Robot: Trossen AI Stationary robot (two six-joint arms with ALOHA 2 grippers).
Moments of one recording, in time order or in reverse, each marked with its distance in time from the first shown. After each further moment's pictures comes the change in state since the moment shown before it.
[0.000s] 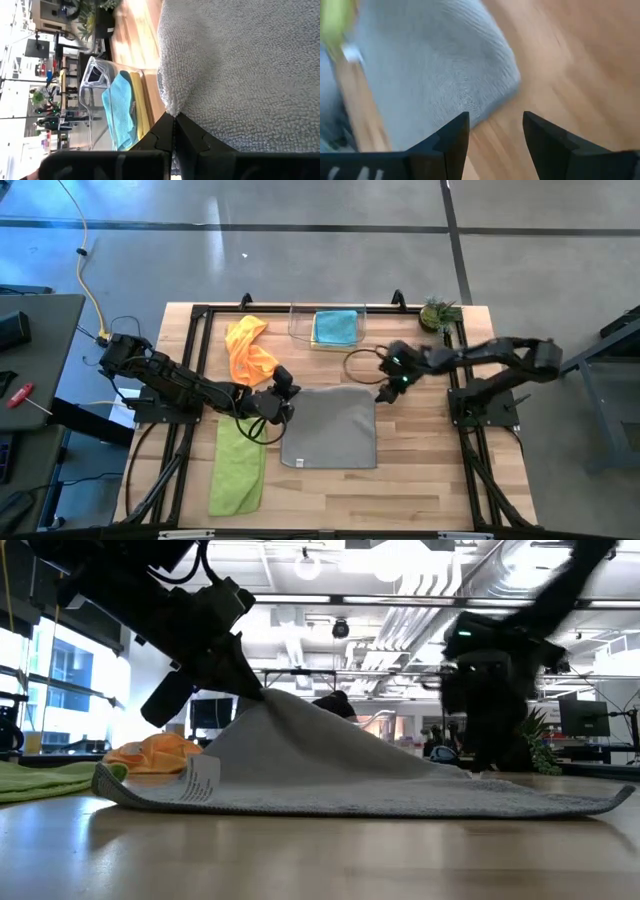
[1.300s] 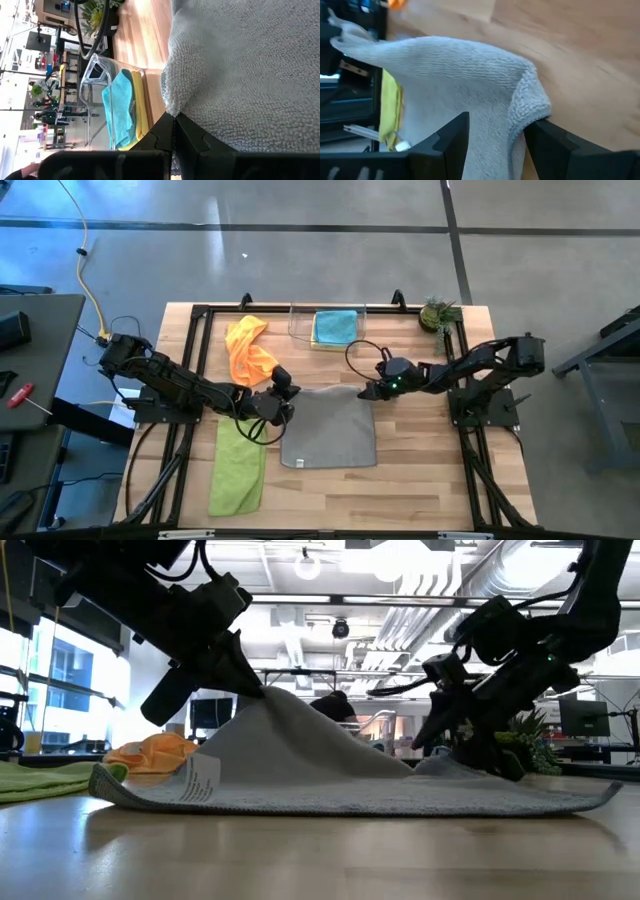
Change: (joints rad) left arm -0.013 0.000 0.000 0.006 -0.021 -0.056; right arm 0.194 0.139 -0.156 0.705 0.305 0.658
